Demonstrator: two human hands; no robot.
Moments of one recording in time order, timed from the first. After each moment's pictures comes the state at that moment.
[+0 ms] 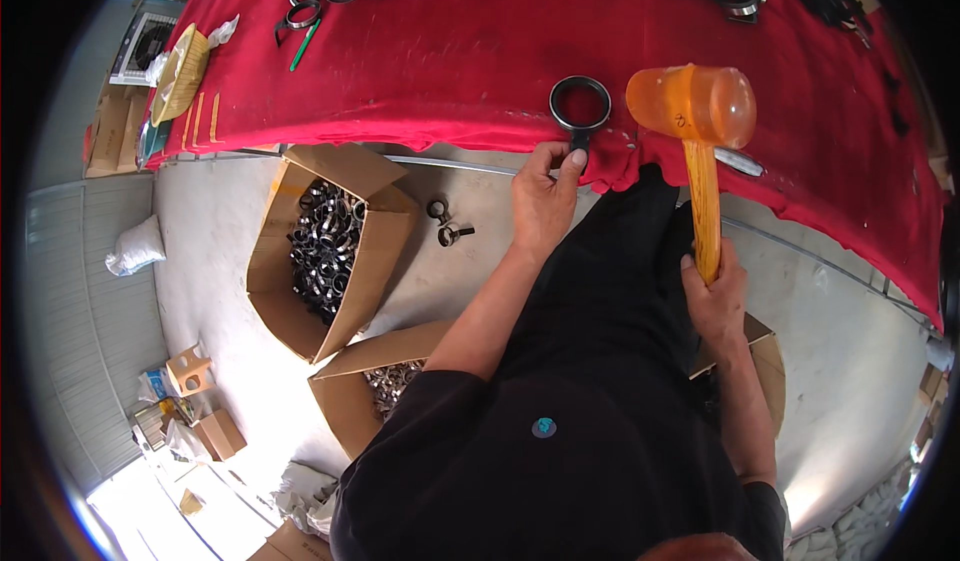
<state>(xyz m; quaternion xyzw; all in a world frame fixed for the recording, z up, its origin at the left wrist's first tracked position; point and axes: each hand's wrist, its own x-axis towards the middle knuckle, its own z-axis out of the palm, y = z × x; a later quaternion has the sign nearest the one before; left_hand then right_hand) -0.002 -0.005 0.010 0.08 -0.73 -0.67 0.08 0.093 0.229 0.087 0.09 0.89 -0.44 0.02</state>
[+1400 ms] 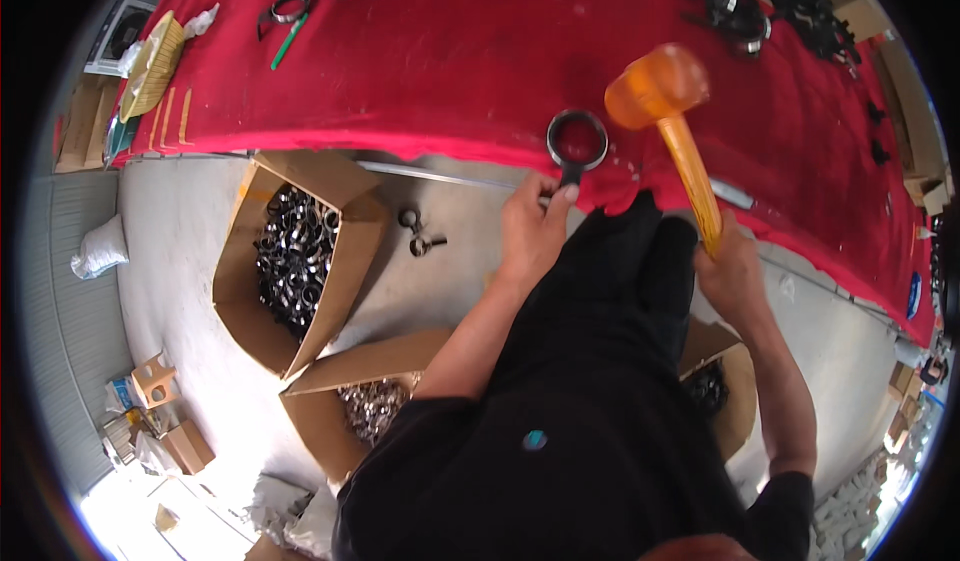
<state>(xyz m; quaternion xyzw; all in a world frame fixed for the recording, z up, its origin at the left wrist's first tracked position) -0.004 -0.024 0.021 0.10 -0.75 -0.66 0.04 0.021 0.231 0.127 0.03 0.95 -0.27 0.13</state>
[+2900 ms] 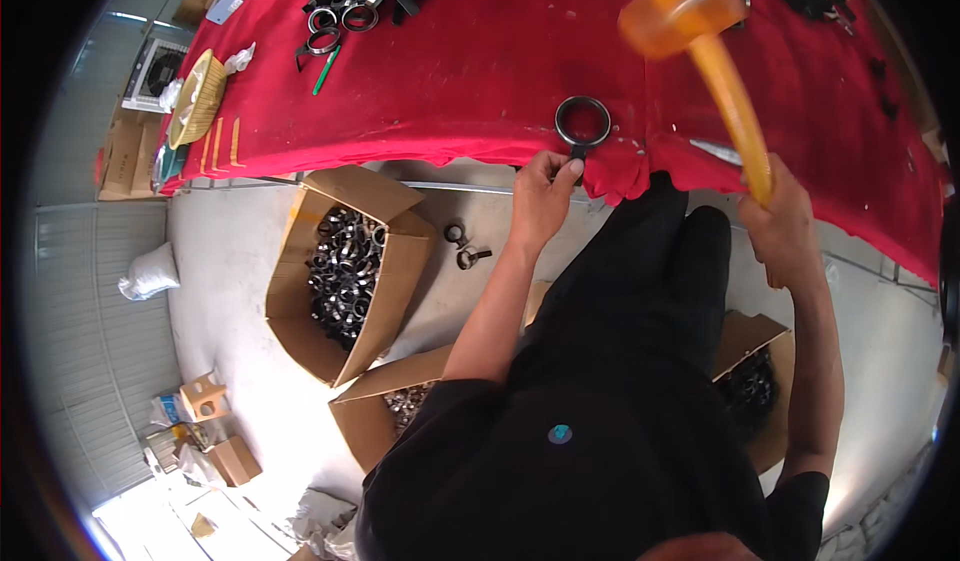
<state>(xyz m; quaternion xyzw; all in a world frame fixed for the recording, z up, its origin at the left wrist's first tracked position) -0.014 -0.050 0.017 0.05 -0.78 -0.62 -0.01 0.028 0.236 0.175 0.05 0.93 -0.35 0.01</state>
